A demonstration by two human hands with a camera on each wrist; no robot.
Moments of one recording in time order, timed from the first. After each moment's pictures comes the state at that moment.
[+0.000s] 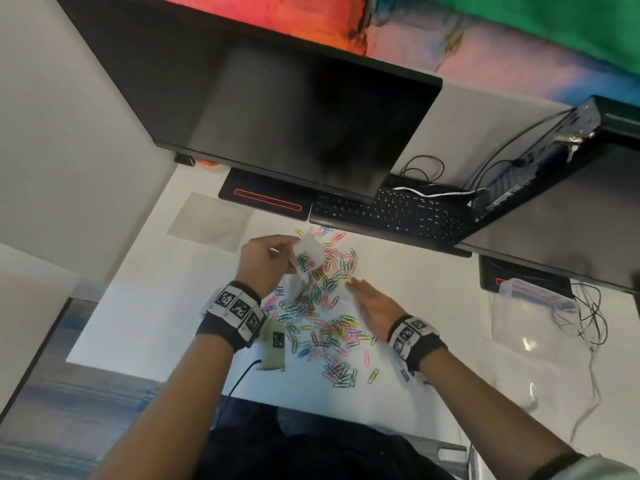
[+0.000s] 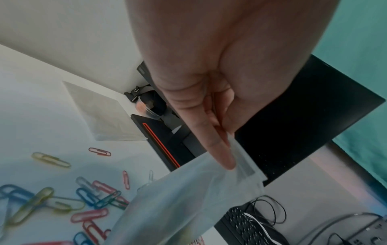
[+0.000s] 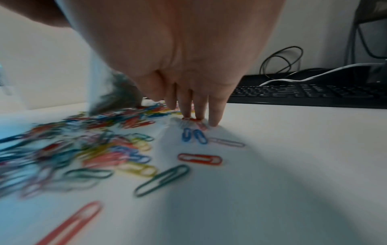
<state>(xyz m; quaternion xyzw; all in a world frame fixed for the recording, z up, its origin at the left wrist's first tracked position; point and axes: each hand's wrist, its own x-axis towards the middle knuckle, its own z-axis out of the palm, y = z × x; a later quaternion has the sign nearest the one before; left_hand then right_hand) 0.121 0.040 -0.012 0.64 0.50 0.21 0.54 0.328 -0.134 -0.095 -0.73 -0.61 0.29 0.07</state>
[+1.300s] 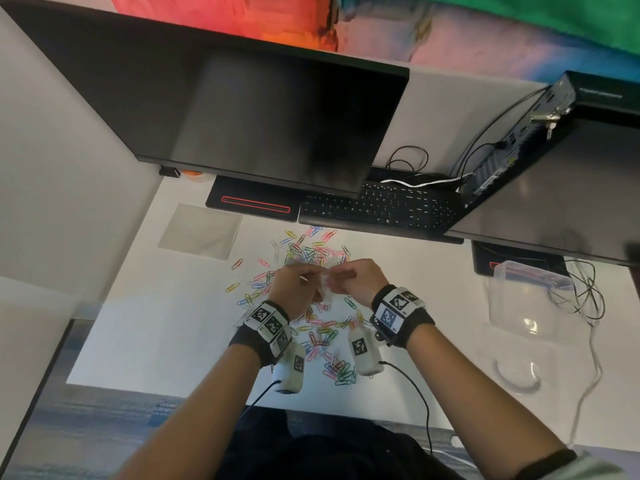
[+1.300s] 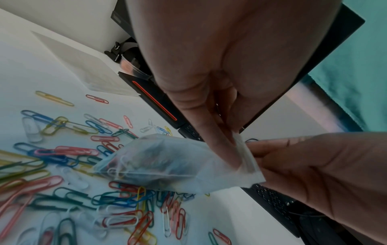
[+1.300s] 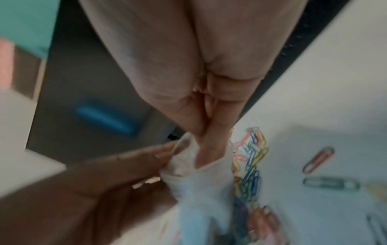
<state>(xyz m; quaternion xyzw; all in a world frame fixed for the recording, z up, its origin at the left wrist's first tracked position) 0.158 -0.007 -0.040 0.68 0.46 0.10 0.56 0.305 -0.080 -0.035 -0.77 -0.29 0.46 0.34</state>
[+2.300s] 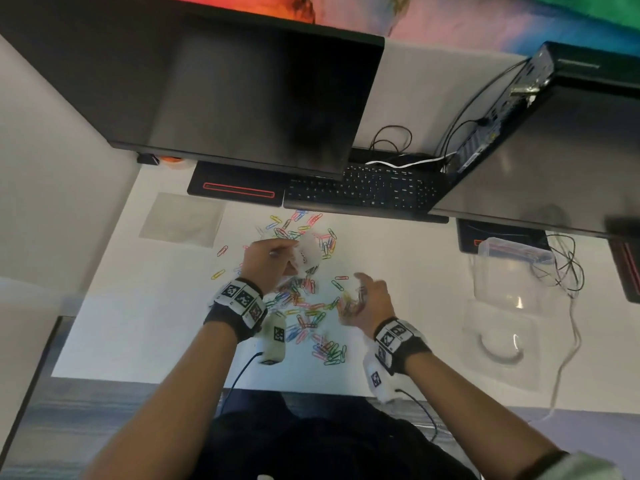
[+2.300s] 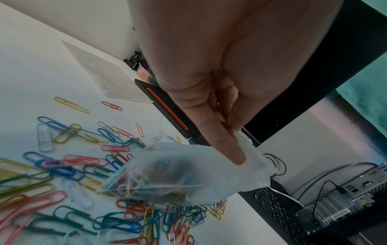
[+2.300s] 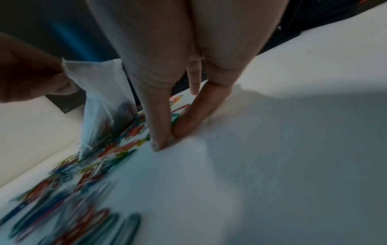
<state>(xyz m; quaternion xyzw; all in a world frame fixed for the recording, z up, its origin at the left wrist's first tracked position) 0.149 0.011 -0.038 0.64 0.48 0.14 0.58 0.306 -0.177 -0.110 -0.84 -0.33 0.34 0.24</state>
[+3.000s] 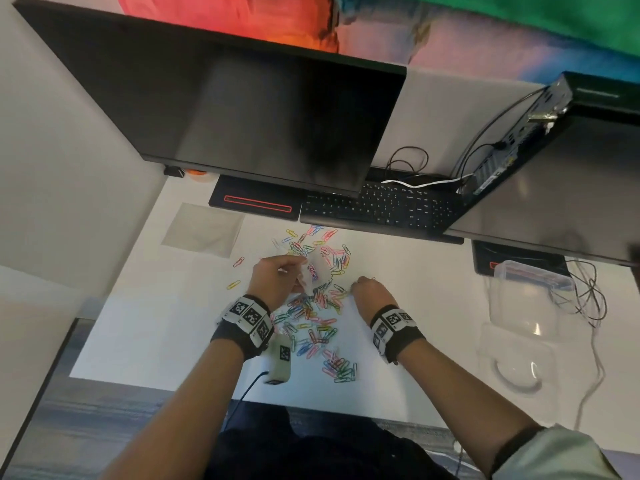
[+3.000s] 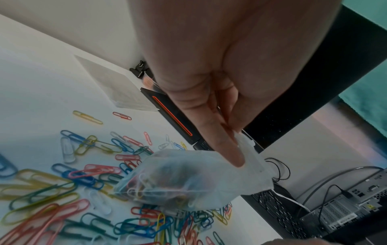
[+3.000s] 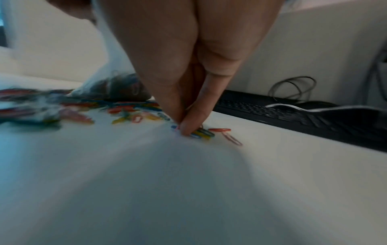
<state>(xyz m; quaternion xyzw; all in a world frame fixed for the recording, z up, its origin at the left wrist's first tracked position) 0.135 0.011 -0.038 0.62 0.49 0.15 0.59 0.320 -0.112 -0.102 -0.78 -0.60 0.19 -0.05</state>
